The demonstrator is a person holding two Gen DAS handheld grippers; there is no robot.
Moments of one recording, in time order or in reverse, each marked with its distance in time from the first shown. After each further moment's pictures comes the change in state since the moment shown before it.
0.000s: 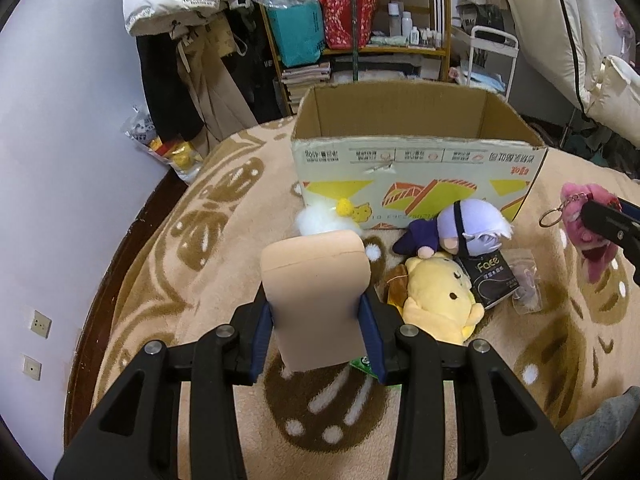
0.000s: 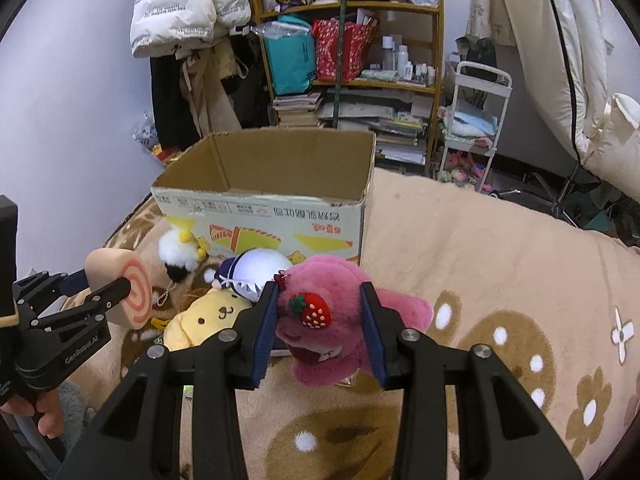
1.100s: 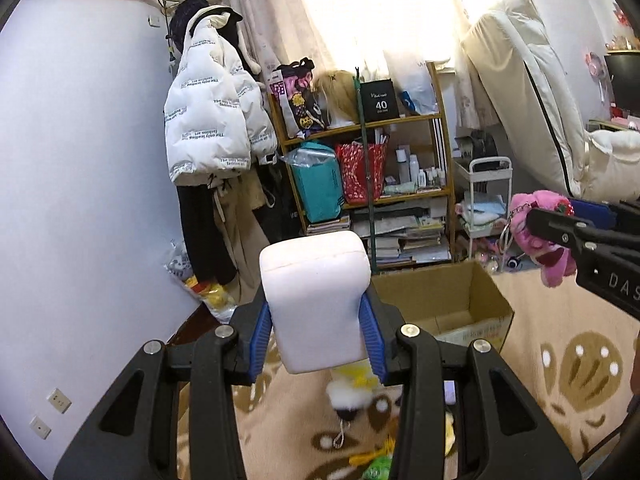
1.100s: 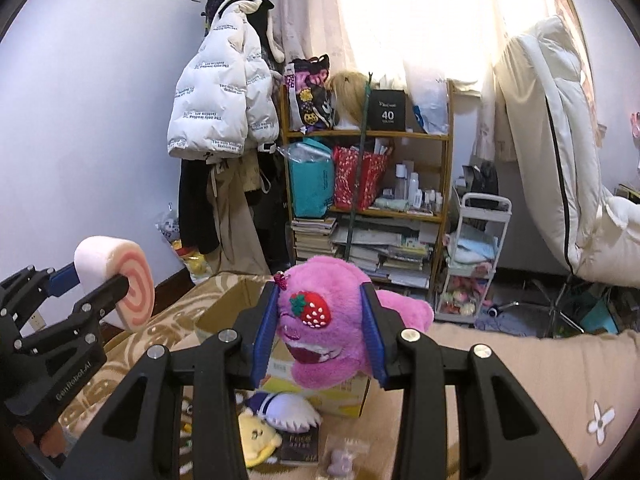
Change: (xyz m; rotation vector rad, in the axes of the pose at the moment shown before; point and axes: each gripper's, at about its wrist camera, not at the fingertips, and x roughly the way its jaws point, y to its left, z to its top) left arm -0.112 -0.001 0.066 0.029 -0.514 0.091; right arm -0.074 0.028 0.079 -0.079 -0.410 0.021
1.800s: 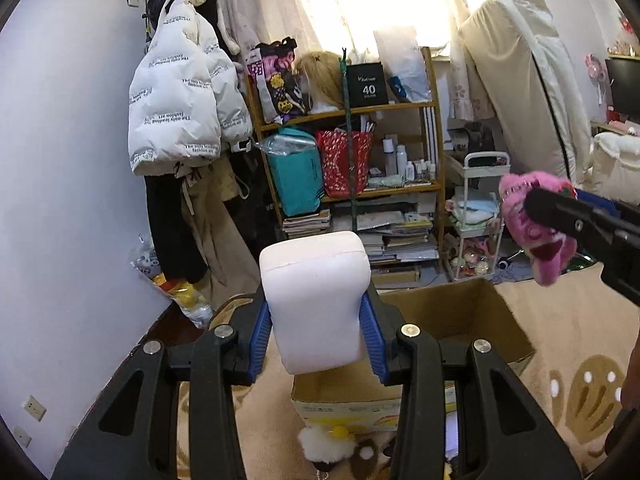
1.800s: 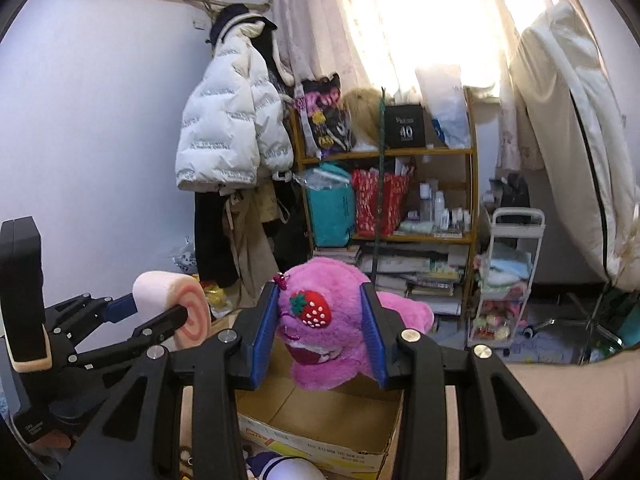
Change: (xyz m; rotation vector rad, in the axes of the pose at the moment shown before) left arm 0.097 -0.017 0.009 -0.017 0.048 -0.071; right arm 0.067 -0.024 0.005 0.064 -0.049 0.110
